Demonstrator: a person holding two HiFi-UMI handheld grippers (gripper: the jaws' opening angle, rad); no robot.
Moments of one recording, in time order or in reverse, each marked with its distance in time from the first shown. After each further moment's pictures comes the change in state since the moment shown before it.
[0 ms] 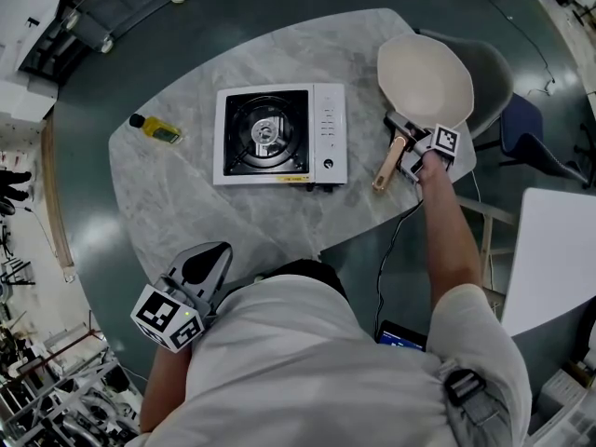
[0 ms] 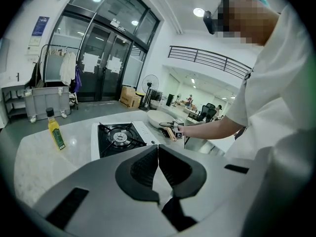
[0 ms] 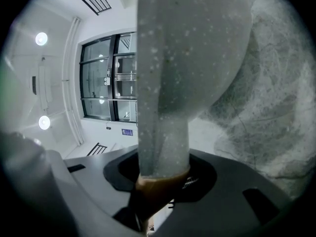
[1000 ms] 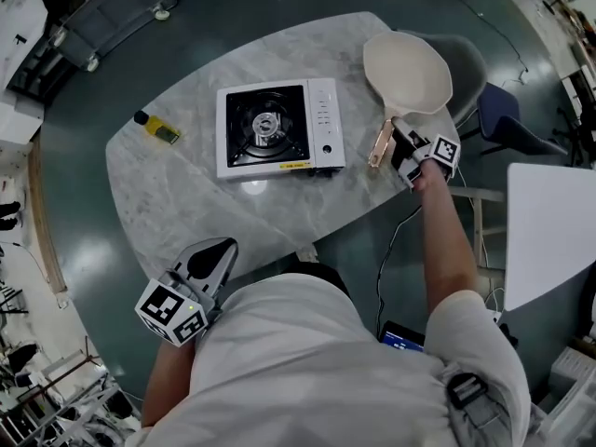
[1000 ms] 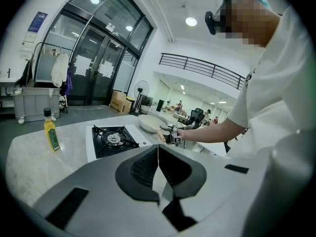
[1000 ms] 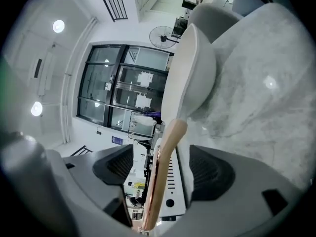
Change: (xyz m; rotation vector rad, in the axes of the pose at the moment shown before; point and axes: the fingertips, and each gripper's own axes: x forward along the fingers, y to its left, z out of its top) left arm -0.035 -0.007 -0.017 0.027 -0.076 -0.127; right arm -0.070 0.026 -0.033 -0.108 -0.198 -0.115
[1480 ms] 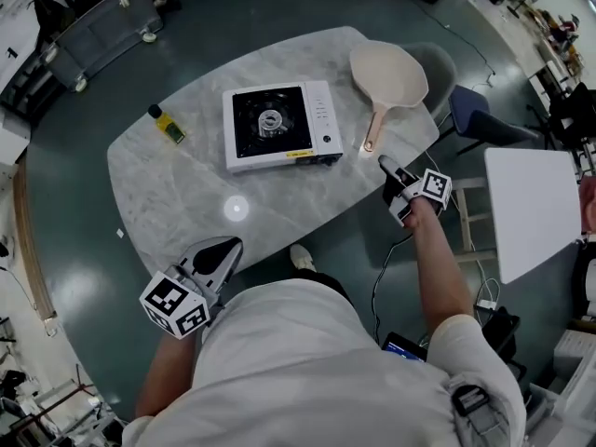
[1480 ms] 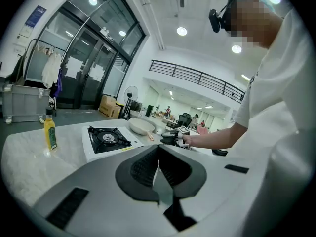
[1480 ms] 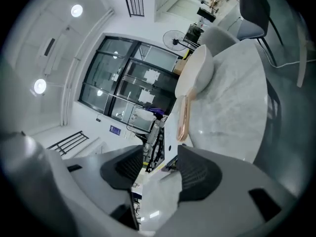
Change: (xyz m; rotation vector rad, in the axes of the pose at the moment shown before) left arm -0.068 -0.013 -0.027 0.037 -0.071 -0.141; right arm -0.091 0.064 -0.134 -0.153 -0.006 -0.052
